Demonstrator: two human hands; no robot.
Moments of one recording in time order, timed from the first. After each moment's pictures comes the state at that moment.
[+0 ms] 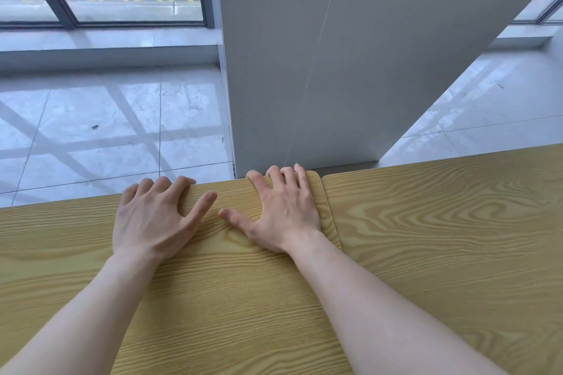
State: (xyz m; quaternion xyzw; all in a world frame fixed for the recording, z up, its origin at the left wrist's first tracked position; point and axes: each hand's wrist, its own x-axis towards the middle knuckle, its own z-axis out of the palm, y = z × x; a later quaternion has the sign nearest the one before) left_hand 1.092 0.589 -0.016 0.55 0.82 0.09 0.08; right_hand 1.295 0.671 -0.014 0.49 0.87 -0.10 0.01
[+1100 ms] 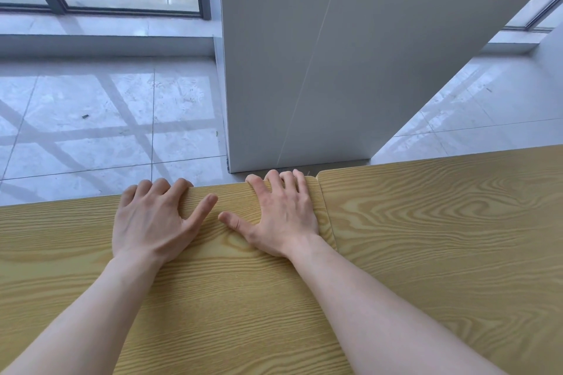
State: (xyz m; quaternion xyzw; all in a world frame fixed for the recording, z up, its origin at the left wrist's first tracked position) left_hand 1.101 0.574 -0.019 0.55 0.83 0.07 0.09; right_hand 1.301 0.657 -0.017 0.49 0.87 -0.09 0.03
